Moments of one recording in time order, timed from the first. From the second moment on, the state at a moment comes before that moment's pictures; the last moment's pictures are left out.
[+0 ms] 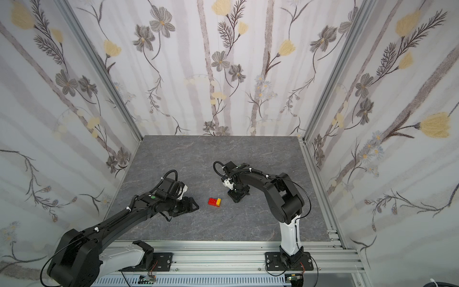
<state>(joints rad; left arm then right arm) -0.47 1.18 0.63 -0.55 0.39 -0.63 0.62 1.96 1.36 -0.93 0.00 -0.15</state>
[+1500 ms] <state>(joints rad) -0.47 1.15 0.61 -0.55 0.38 -0.64 0.64 2.06 1.62 -1.04 0.02 0.01</state>
